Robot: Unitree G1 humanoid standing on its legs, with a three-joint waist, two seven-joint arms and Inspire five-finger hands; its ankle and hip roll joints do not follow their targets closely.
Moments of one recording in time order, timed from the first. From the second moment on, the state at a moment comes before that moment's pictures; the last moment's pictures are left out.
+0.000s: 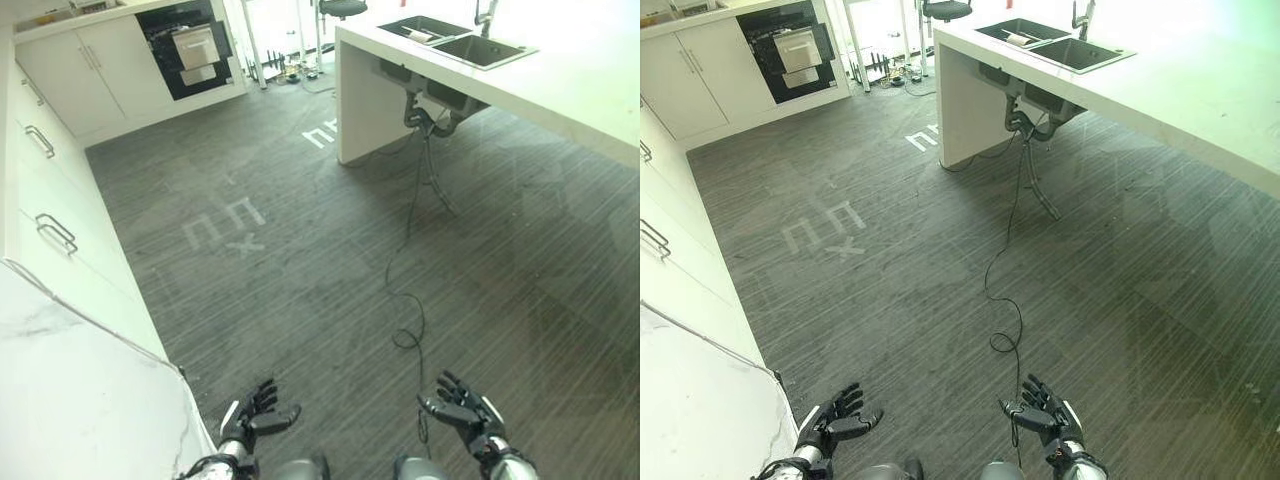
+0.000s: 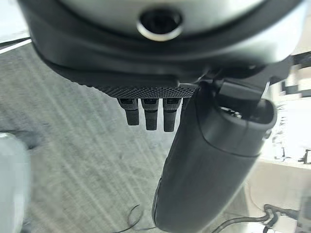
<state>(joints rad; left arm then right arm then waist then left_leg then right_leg) 0.12 0.26 -0.15 0.79 -0.42 -0.30 -0.04 0.11 -0.28 0.11 0.81 0.63 -0.28 0.26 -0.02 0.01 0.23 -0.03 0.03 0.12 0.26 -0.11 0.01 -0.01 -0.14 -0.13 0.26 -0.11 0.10</state>
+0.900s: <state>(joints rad) 0.13 0.29 -0.14 0.62 -0.34 -0.37 0.01 0.06 -0.34 0.13 0.67 0.65 -0.30 0.17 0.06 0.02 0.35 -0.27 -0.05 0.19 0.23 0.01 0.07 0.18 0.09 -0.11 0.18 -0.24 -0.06</state>
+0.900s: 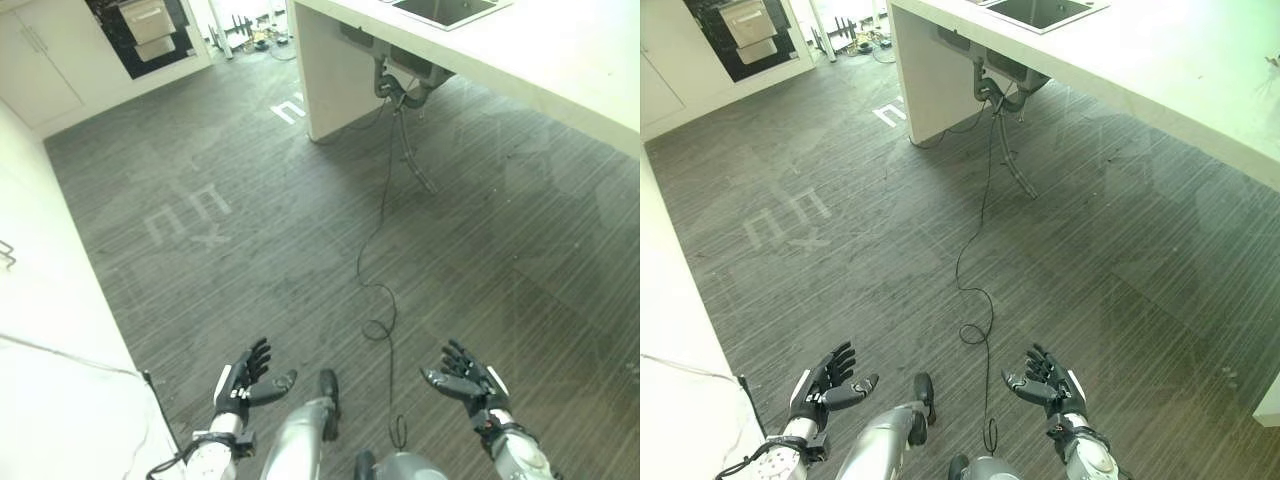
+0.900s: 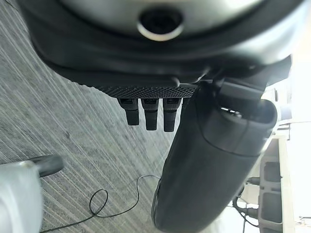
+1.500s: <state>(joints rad) 0.20 0.30 -0.14 0.65 -0.25 -0.32 0.03 0.14 -0.34 0.13 0.63 0.59 -0.30 0.22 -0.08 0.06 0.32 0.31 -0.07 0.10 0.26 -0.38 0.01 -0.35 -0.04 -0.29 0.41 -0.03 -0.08</state>
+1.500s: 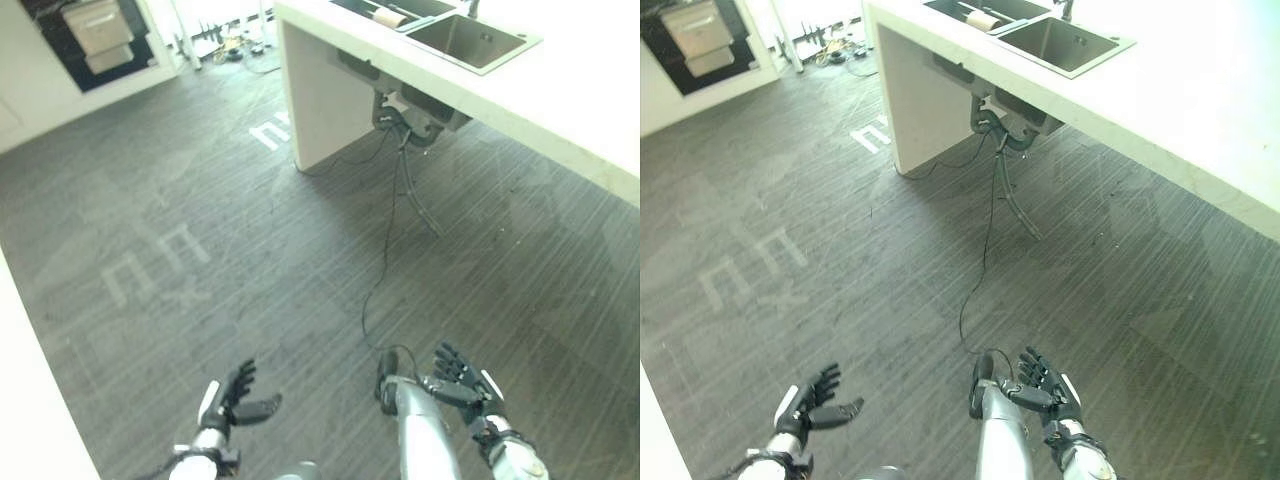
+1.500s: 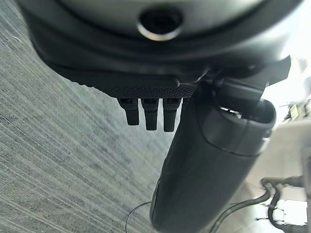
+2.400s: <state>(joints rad) 0.13 0.32 -0.12 0.70 -0.25 -0.40 0.01 0.11 -0.28 0.07 0.71 0.60 -0.30 0.17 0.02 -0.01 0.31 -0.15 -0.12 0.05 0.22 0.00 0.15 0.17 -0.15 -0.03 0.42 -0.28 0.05</state>
